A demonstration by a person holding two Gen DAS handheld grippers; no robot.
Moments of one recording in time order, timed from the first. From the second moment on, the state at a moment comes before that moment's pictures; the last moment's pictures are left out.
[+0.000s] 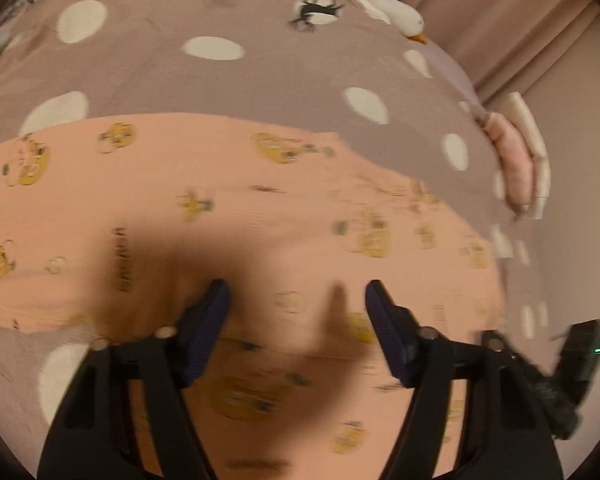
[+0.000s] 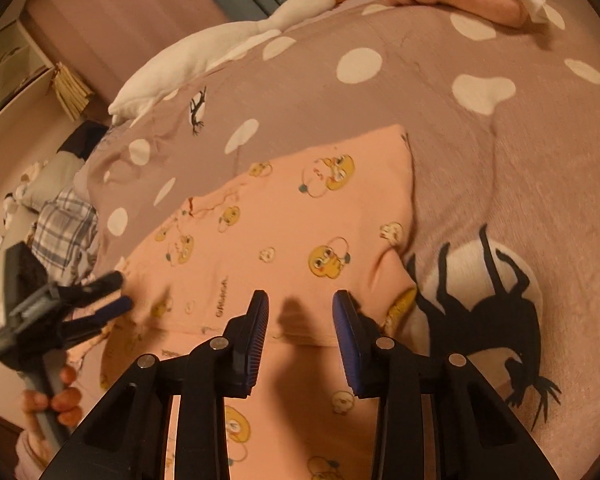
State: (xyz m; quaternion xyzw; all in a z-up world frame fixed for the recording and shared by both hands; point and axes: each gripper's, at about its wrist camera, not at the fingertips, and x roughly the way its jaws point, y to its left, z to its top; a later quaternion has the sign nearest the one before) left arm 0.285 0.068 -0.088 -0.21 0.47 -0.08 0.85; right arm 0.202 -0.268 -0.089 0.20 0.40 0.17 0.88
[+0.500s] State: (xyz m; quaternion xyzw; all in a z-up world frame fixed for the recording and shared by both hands) left arm 0.147 0.260 -0.065 -0.35 0.39 0.03 0.85; right arm 0.140 -0.271 -0.065 0.21 0.35 0.21 0.89
